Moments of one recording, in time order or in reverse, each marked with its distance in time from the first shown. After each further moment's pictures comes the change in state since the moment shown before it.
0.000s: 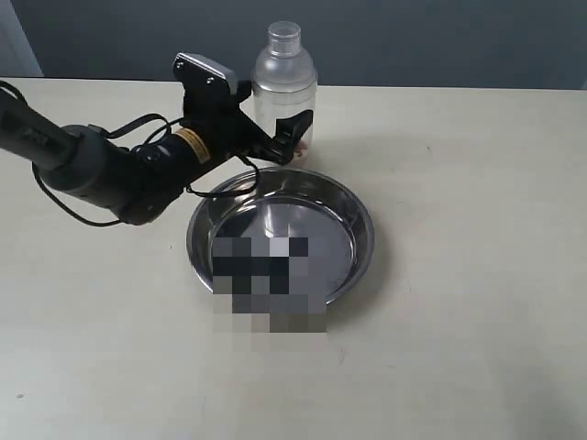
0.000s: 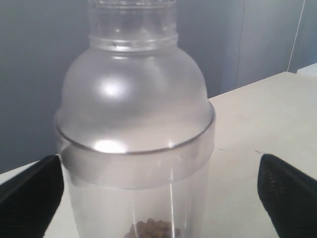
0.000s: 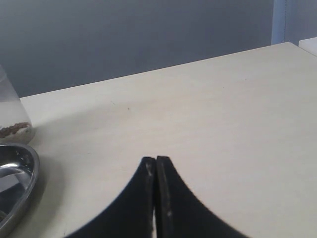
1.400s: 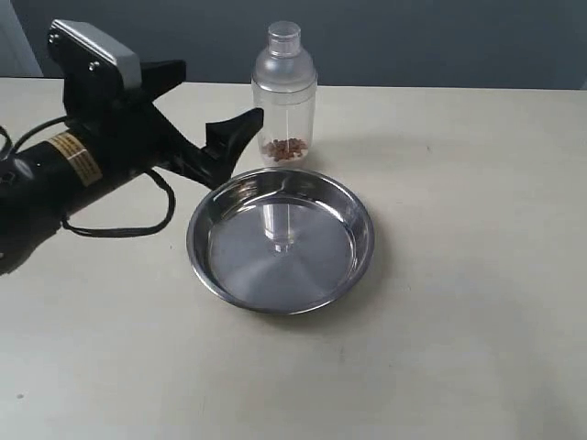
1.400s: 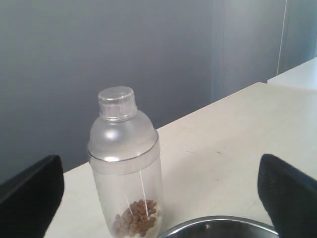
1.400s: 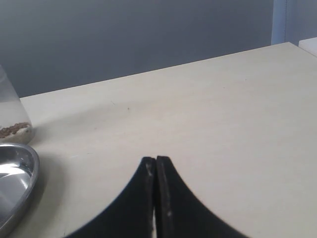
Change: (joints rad) left arm 0.000 -0.605 0.515 0.021 0.062 0.051; right arm 0.000 0.000 0.000 0.000 0.000 0.000
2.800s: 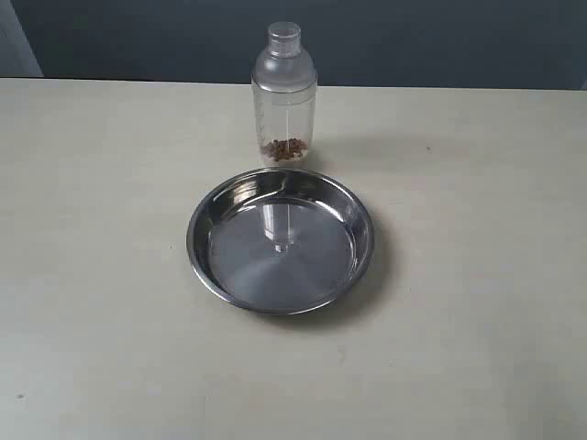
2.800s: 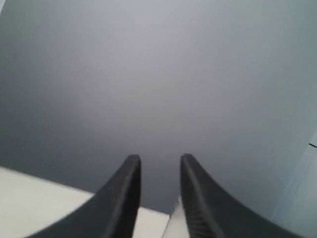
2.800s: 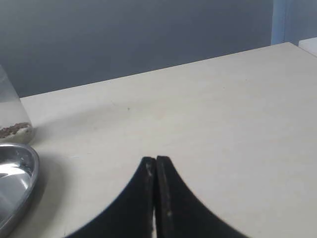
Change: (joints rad) left arm 0.244 -1.524 0.342 -0.739 0.918 0.109; right arm 0.000 0.000 0.000 0.000 0.000 0.000
